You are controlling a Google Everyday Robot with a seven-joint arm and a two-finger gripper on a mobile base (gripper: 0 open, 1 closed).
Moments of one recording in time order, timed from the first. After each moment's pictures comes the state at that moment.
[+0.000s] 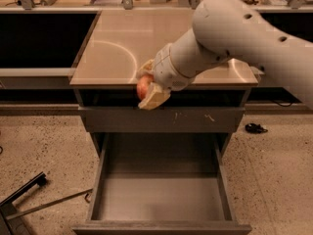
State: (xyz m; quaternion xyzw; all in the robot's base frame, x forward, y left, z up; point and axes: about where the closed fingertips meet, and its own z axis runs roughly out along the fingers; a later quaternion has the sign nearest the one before) arm 0.553 0.024 0.868 -0.73 0.58 0.08 0.35
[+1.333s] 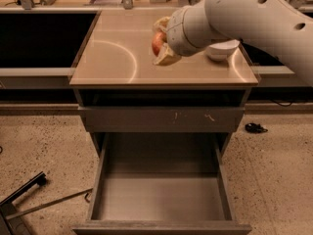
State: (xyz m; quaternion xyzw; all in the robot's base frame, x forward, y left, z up) arm 0.642 -0.024 0.945 -0.68 0.57 -0.10 0.45
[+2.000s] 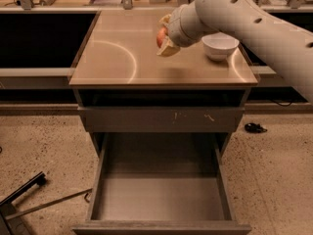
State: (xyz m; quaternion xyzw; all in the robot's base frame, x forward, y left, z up) arm 0.736 -0.039 0.913 -0.67 0.60 -0.11 0.43
